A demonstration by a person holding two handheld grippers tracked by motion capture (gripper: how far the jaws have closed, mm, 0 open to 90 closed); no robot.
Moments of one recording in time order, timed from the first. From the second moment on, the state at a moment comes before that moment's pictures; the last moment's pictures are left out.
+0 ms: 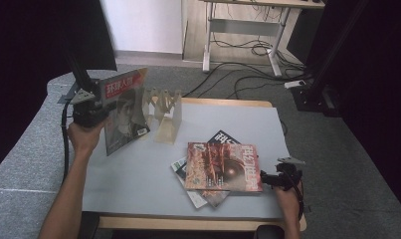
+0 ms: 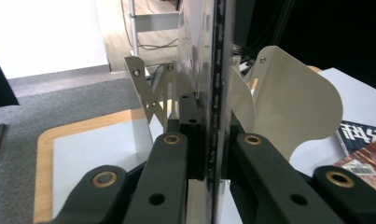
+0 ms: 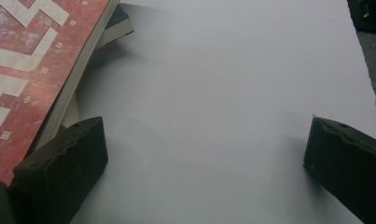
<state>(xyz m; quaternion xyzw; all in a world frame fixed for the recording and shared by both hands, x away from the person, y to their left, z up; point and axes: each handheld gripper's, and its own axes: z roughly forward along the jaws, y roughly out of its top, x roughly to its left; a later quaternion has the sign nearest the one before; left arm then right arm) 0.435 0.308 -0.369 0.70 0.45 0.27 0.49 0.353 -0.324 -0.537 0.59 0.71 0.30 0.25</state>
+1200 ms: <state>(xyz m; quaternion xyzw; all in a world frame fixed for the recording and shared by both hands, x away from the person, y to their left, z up) 0.421 0.319 -0.374 0.78 0.42 0.21 0.42 0.353 -0.324 -0.537 0.59 0.71 0.30 0.25</state>
